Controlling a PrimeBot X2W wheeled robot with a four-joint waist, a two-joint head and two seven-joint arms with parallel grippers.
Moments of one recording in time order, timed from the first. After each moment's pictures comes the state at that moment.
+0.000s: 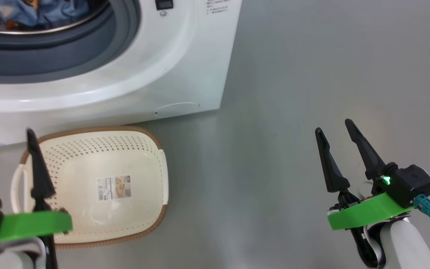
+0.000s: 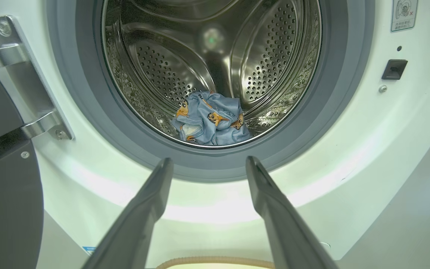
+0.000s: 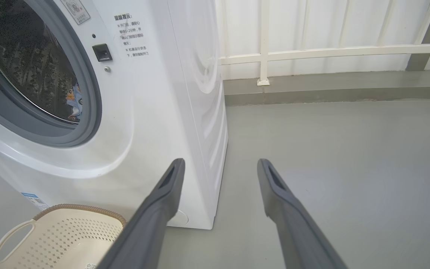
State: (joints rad) left arm -0.20 0.42 -0.24 -0.09 -0.48 0.39 -0.24; right arm -0.22 -0.10 0.08 0.04 0.22 0.12 -0.25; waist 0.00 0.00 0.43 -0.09
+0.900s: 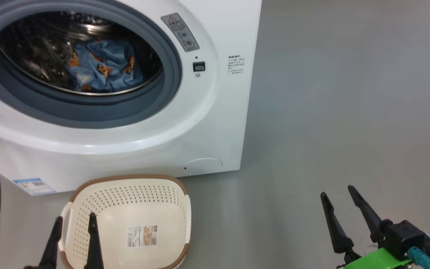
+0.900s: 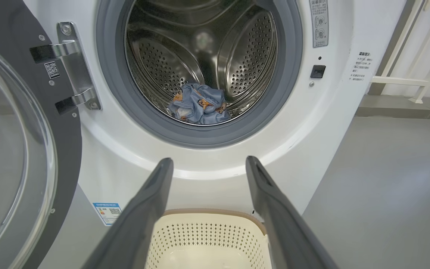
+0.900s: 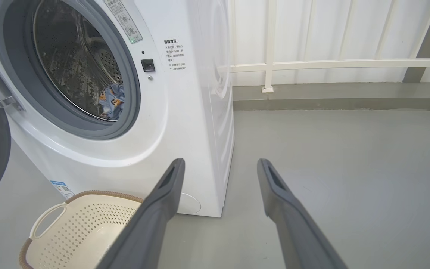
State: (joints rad) left arm 0.11 0.30 -0.31 -0.09 -0.45 0.31 -0.25; right arm 0.02 -0.09 0.05 0.05 0.18 0.12 -0.22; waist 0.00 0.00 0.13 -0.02
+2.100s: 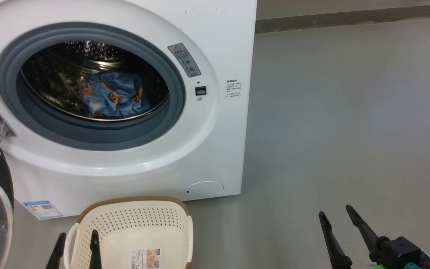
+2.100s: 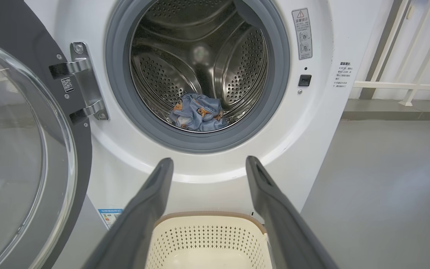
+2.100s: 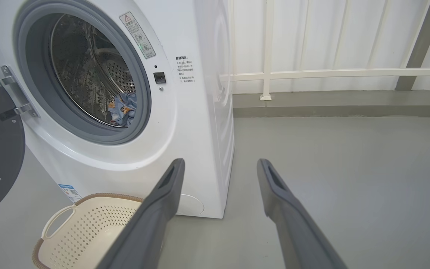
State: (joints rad) left arm 0.17 0.29 -0.28 -0.03 -0.41 0.23 -0.25; right arm 0.12 -0.06 0.04 0.00 0.16 0.12 -0.18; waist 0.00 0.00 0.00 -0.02
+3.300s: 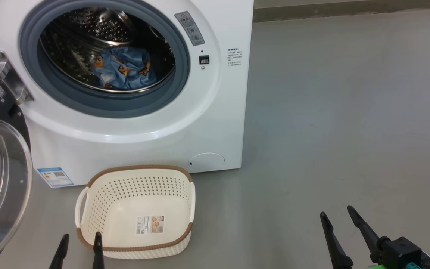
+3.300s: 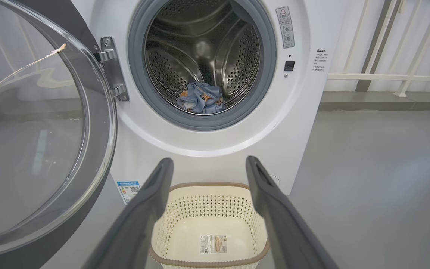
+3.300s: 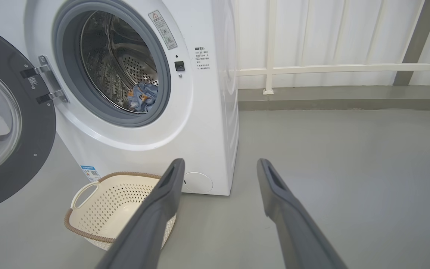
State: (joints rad) left arm 0.17 0.28 -0.28 -0.02 -0.39 0.21 -0.25; right arm 0.12 -0.06 0.03 0.00 0.16 0.12 -0.18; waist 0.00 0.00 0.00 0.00
